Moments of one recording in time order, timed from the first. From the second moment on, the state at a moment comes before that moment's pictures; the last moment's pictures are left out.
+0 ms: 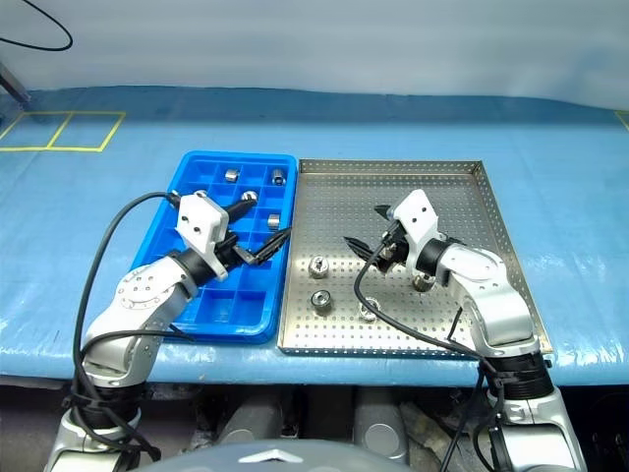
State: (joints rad) left arm -0.17 0.37 -0.06 -0.44 -0.29 0.52 -0.46; right arm -0.27 -0.50 0.03 -0.22 0.29 0.47 0.70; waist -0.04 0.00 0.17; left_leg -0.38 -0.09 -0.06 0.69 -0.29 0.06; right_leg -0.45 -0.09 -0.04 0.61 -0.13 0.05
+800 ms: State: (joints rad) left arm -0.17 0.36 -0.06 -0.45 -0.29 0.52 -0.46; right arm -0.26 -0.50 0.03 -0.22 0.29 0.47 0.69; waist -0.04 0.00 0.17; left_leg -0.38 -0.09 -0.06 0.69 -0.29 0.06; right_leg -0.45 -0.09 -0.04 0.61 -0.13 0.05
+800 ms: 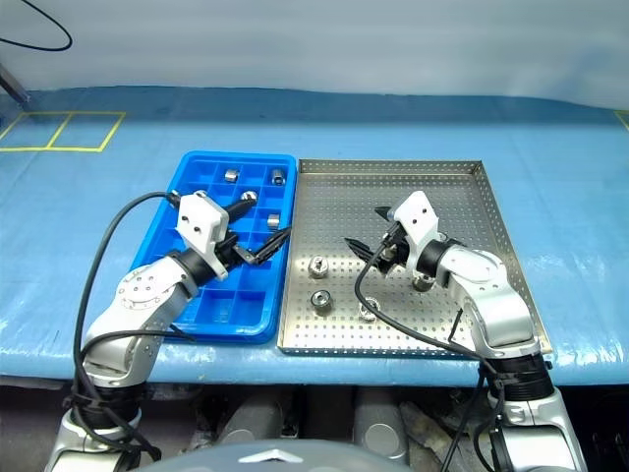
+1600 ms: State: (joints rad) left arm -0.38 0.41 -0.19 -0.43 -0.33 0.95 -0.43; right arm -0.22 -0.50 0.01 -0.26 0.28 0.46 0.62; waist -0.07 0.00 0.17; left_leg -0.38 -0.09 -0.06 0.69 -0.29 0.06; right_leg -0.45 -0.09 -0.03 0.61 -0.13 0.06
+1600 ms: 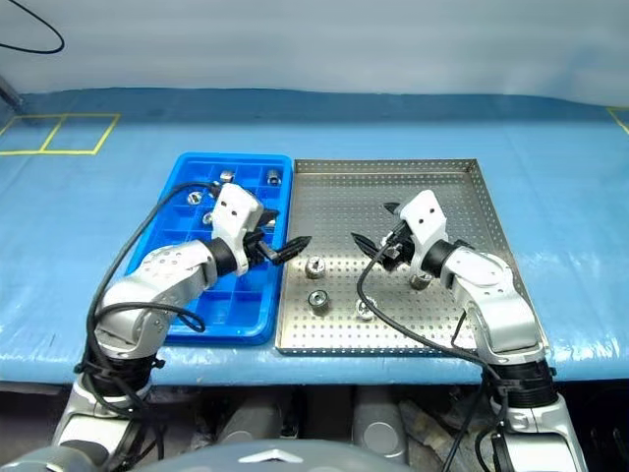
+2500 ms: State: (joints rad) left arm -0.41 0.60 -0.46 -0.59 -0.42 1.15 -0.60; right arm -0.20 -0.50 -0.01 -0.29 0.28 0.47 0.58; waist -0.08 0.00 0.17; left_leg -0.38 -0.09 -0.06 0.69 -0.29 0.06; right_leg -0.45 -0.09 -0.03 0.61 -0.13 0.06
